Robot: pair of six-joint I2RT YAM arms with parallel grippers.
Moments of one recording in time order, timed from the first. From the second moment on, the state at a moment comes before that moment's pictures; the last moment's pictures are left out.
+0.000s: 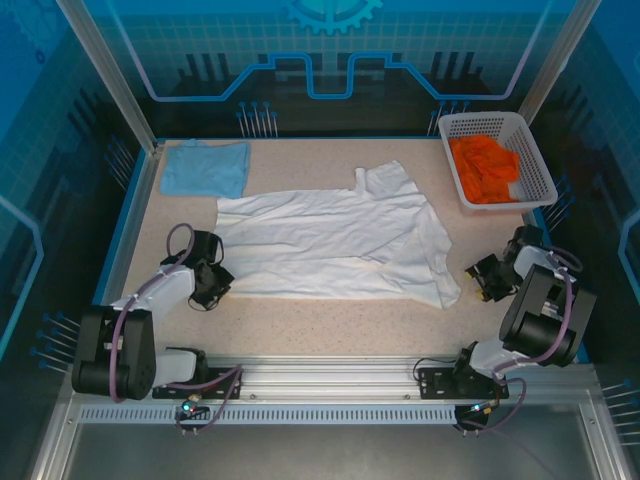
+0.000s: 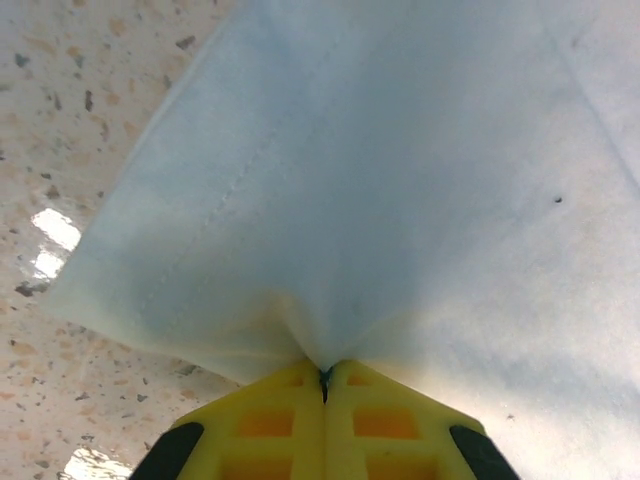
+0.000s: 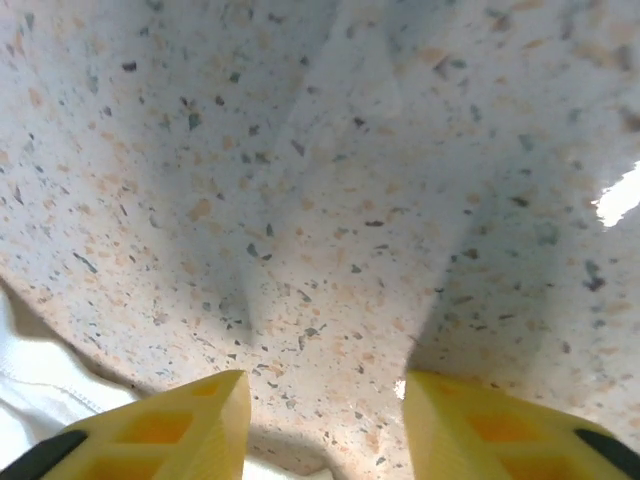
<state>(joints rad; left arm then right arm) -0.03 1.28 0.57 -0.60 0.00 -0.94 -0.50 1.47 0.75 -0.69 -0.25 0.62</state>
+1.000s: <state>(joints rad) -0.83 1.91 1.48 -0.59 0.19 -0.32 -0.03 1.42 0.73 -0.64 -0.28 0.56</state>
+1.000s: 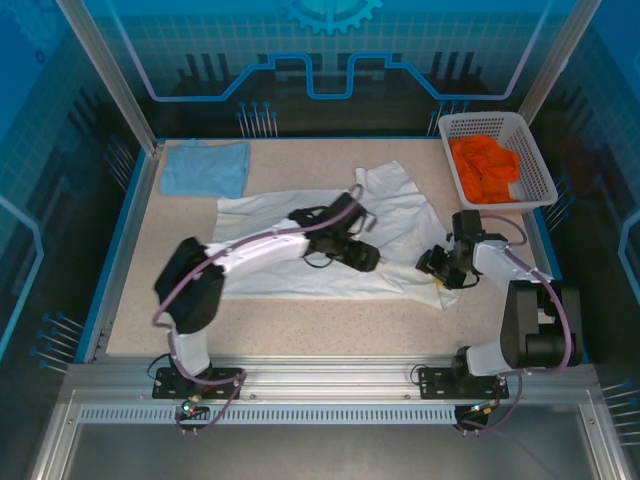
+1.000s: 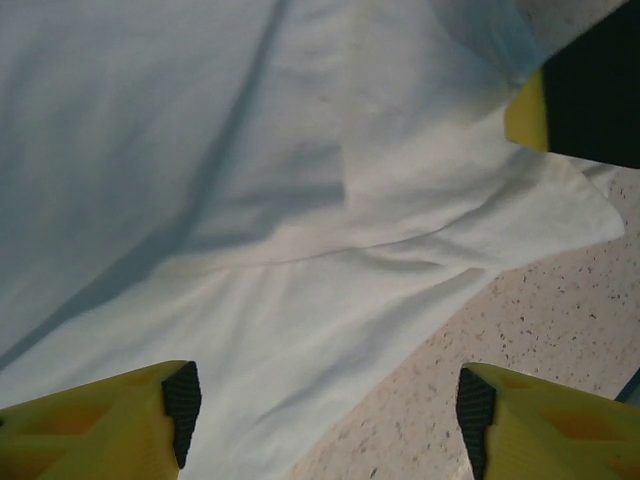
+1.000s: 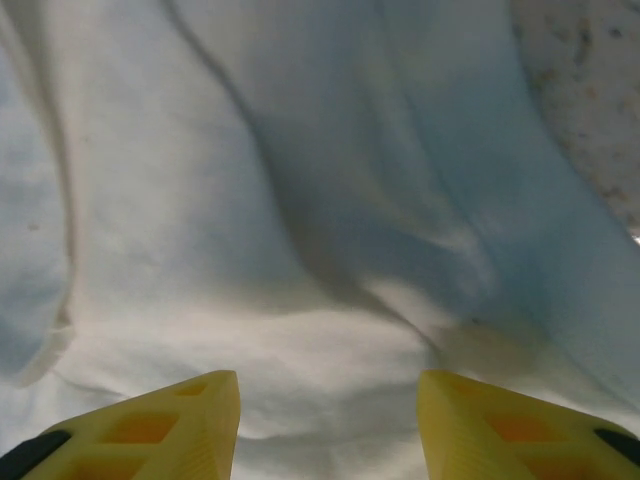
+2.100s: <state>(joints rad) -0.88 2.39 2.02 -0.87 0.03 0.01 -0.08 1.40 0.63 -0.48 -0.32 0.61</state>
